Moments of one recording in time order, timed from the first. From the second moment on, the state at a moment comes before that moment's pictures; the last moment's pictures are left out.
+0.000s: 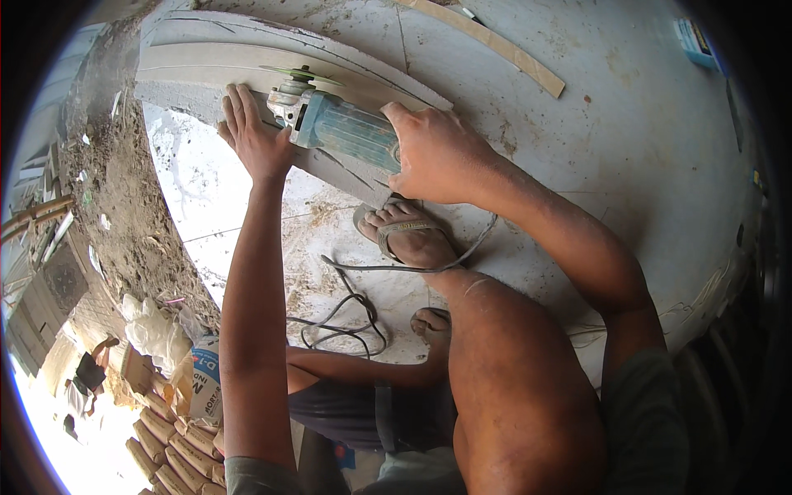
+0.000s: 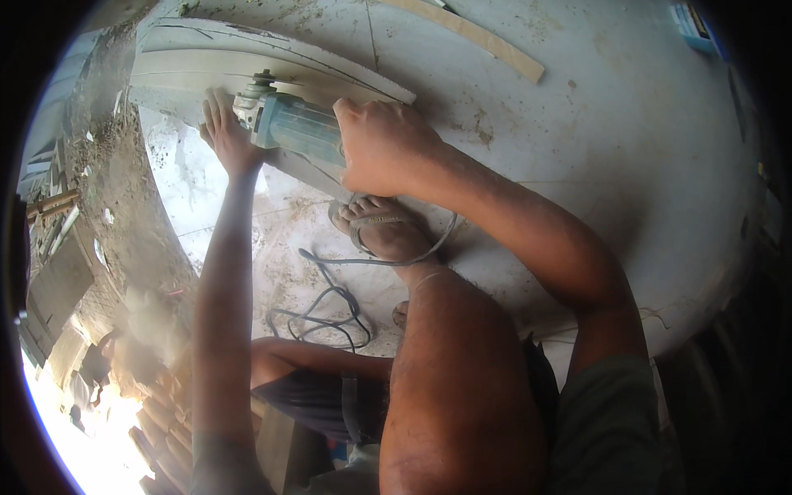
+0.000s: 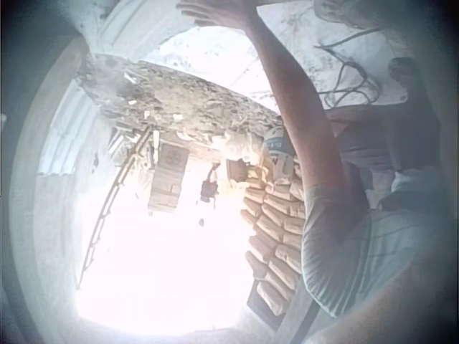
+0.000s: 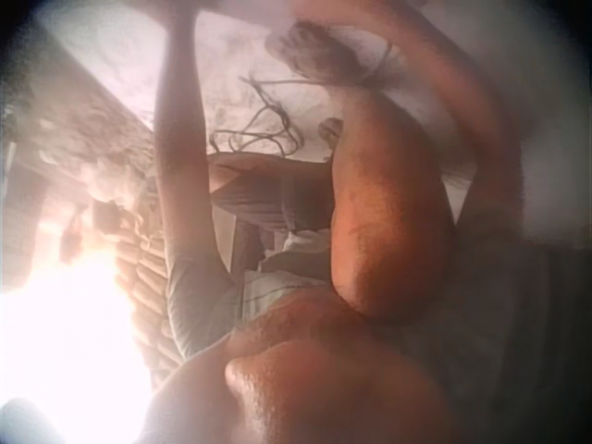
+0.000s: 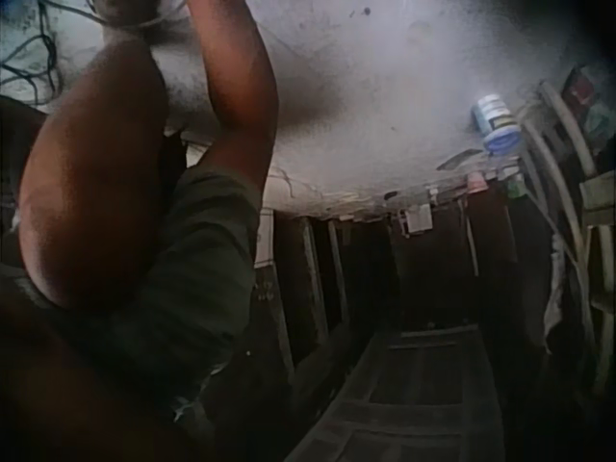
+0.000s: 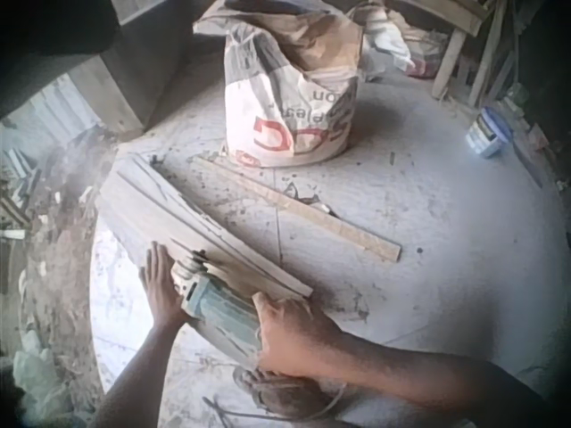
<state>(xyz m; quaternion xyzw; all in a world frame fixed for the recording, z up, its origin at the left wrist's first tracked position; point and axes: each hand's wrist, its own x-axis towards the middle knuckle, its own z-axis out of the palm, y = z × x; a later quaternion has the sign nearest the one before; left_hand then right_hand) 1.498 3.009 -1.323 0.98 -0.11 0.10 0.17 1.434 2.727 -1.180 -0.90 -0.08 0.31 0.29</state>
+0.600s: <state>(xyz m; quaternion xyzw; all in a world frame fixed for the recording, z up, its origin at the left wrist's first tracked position) 1.499 3.008 -1.324 0.98 -0.10 0.10 0.16 1.422 2.714 -1.178 -0.90 -0.08 0.32 0.30</state>
